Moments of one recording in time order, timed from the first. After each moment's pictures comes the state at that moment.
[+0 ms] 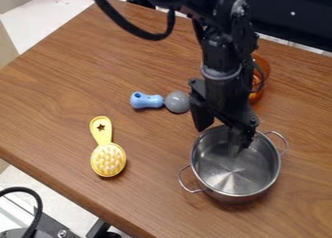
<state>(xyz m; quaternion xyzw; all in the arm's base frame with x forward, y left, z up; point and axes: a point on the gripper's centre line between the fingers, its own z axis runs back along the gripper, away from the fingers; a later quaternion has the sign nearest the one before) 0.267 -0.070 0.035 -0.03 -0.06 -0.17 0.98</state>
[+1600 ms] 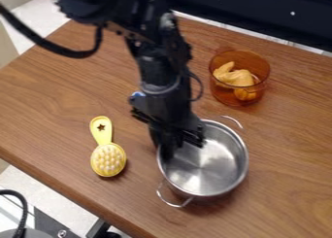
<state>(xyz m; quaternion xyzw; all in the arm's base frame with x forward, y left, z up) 0.227 -0.012 0.034 -0.04 -0.05 -0.02 1.00</state>
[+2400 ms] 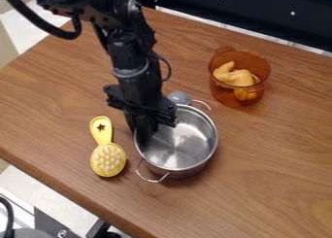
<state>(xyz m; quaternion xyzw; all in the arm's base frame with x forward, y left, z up) 0.238 0.032 0.024 -0.04 -0.04 0.02 1.00</state>
